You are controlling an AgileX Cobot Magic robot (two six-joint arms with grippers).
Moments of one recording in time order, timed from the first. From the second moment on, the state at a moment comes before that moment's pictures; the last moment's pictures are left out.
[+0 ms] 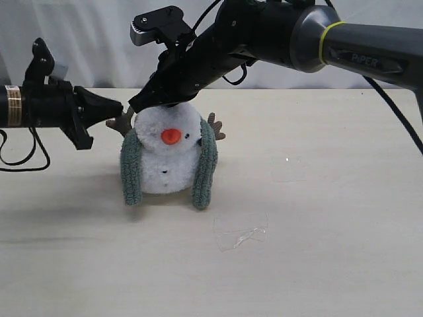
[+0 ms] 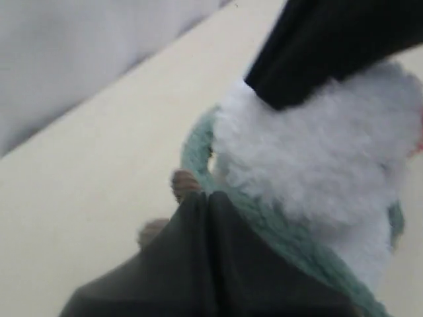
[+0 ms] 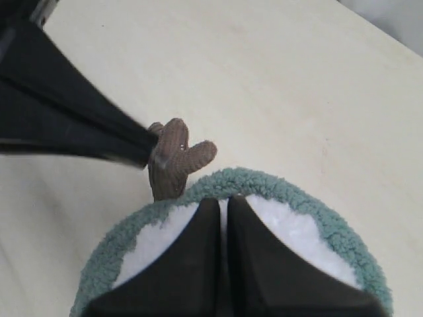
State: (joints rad) left arm 0.03 1.95 -1.05 1.54 -0.93 -0.81; right arm 0.57 2.12 -1.81 0.41 0.64 -0.51
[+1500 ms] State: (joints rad) left arm 0.06 2.05 -1.06 1.70 -1.16 -0.97; right arm 0.57 1.92 -1.81 0.13 0.84 -0.27
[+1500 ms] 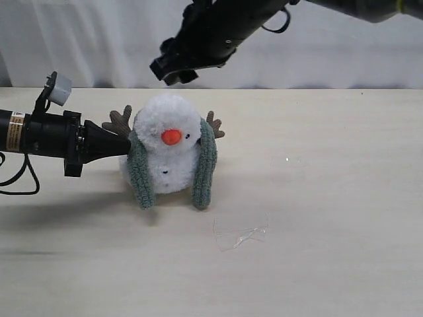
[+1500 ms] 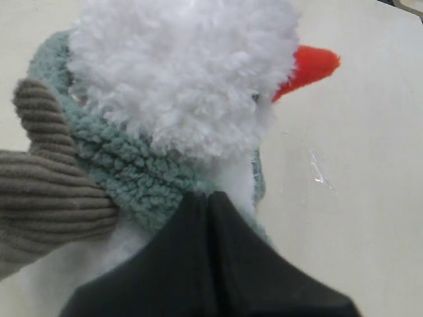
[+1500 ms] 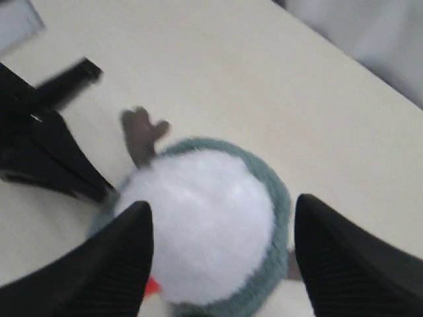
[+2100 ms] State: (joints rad) left arm 0.06 2.05 -1.06 1.70 -1.17 -0.97; right arm 0.49 1.91 -1.29 0.24 0.45 -0.24
